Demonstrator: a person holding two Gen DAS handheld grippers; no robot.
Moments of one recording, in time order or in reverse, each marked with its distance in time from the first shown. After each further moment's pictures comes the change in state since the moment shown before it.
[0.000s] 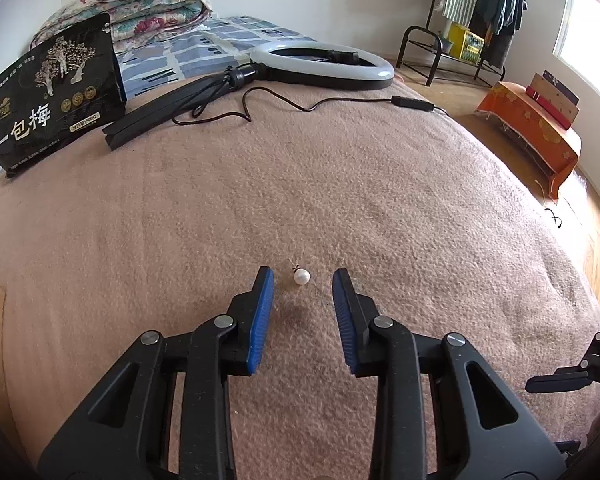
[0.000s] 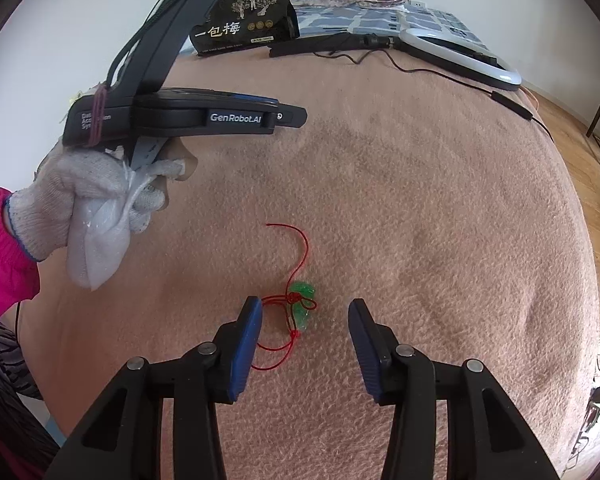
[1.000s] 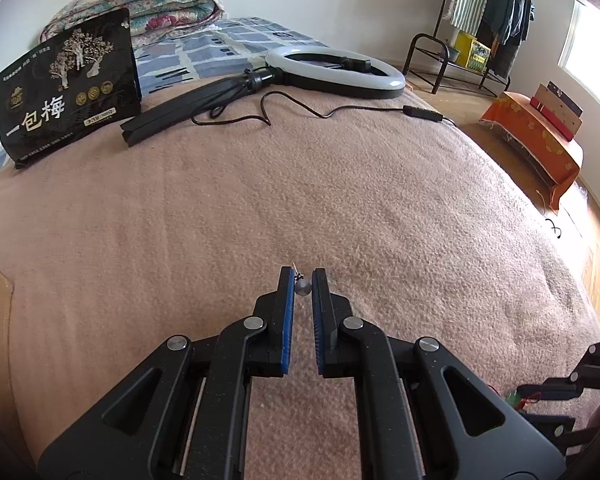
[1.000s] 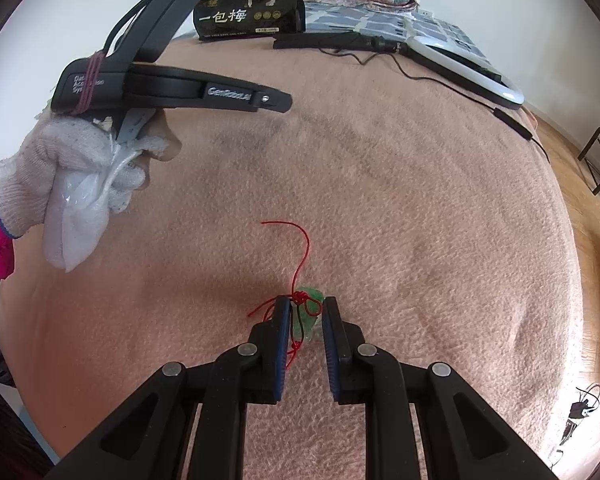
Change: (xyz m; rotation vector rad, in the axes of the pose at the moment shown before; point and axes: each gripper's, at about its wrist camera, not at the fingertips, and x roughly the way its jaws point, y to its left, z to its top) left arm -0.013 0.016 0.001 -0.039 -0.016 -0.002; right arm 0.004 0.008 0.007 -0.064 0.005 -0.089
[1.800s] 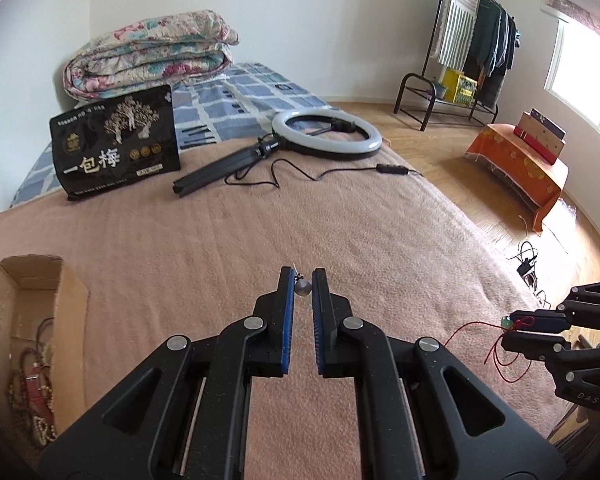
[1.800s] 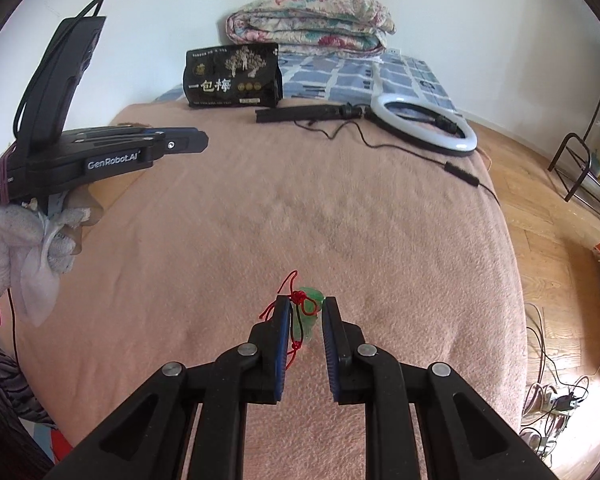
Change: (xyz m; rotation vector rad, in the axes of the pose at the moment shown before) left arm -0.132 0.003 0.002 -0.001 -0.138 -0.010; right arm -0.092 0.011 0.024 0.058 -0.147 -0.061
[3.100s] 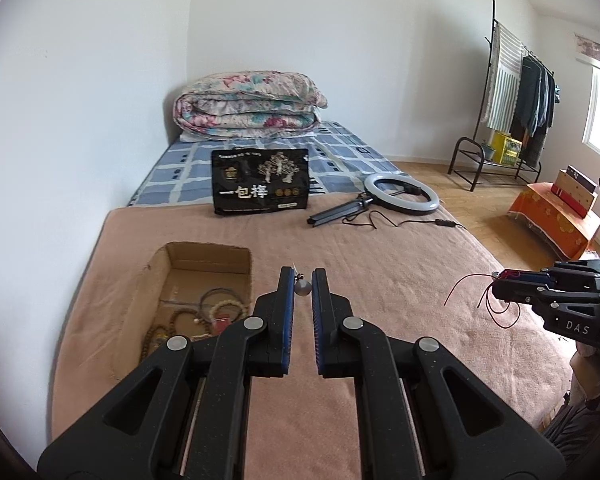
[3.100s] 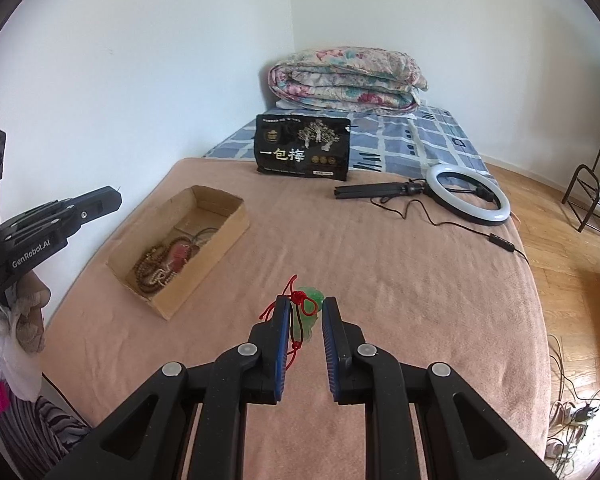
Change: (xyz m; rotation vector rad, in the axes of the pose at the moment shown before) left arm -0.213 0.099 -0.053 -0.116 -0.196 0.209; right arm -0.068 0.133 0.053 -0.010 -0.152 0.075
